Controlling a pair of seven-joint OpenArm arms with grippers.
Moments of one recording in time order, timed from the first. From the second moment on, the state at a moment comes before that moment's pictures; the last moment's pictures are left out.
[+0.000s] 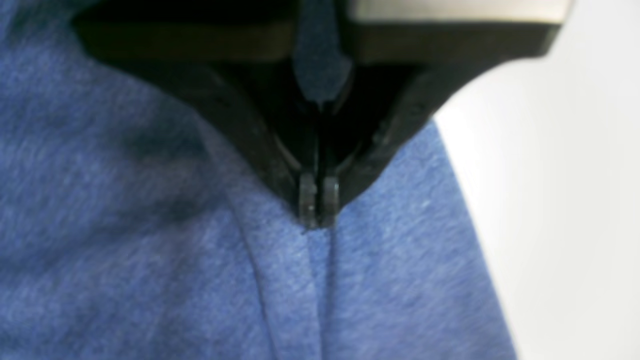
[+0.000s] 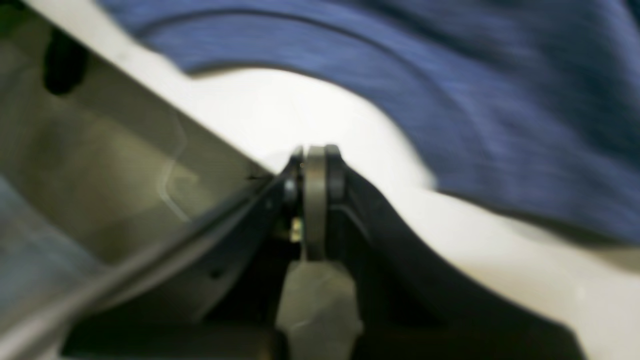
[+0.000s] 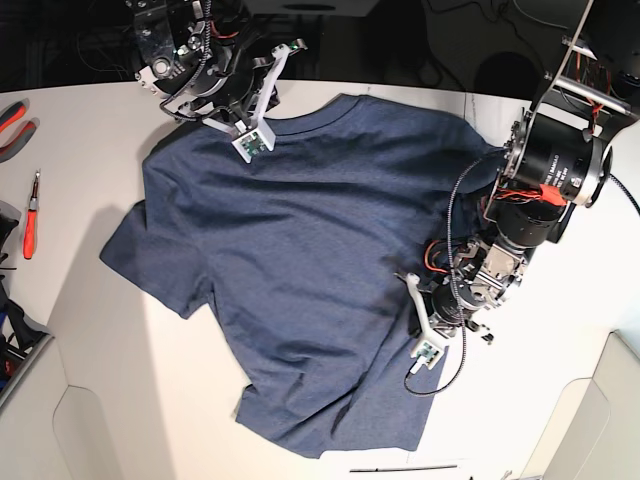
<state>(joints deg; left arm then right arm) -38.1 -10.1 23.2 12.0 8.8 -13.8 -13.5 -21.8 3.6 -13.1 102.0 4.5 19.3 -59.5</state>
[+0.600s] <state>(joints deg) -37.9 -13.0 23.2 11.9 4.5 -13.4 -10.7 -5.5 4.4 -1.6 93.9 30.5 25.1 -54.9</state>
